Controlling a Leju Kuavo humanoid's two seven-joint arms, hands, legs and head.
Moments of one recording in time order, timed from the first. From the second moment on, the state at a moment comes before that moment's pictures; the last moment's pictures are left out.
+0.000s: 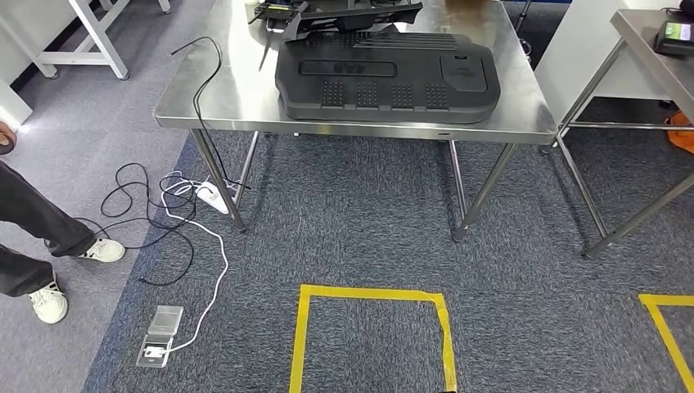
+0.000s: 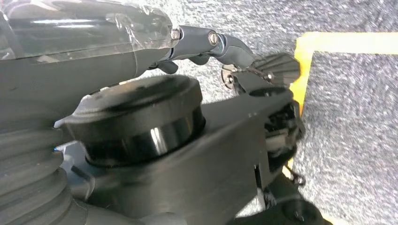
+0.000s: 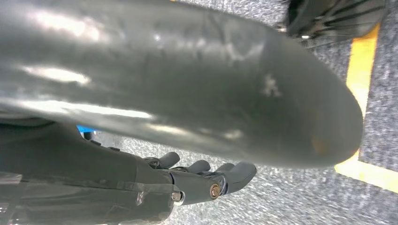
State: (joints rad) left arm -0.17 0.00 -1.26 -0.40 1.28 0.17 -0.08; right arm -0.17 0.05 -1.53 -0.02 1.42 -0.32 0.14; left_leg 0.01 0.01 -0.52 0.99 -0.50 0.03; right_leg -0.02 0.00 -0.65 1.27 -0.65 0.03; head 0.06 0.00
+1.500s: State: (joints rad) left arm -0.17 0.00 -1.26 -0.40 1.27 0.17 -0.13; right arm -0.17 0.07 -1.53 -0.02 1.41 -0.39 0.04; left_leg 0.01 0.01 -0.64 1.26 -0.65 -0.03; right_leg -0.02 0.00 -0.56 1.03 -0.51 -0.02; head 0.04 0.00
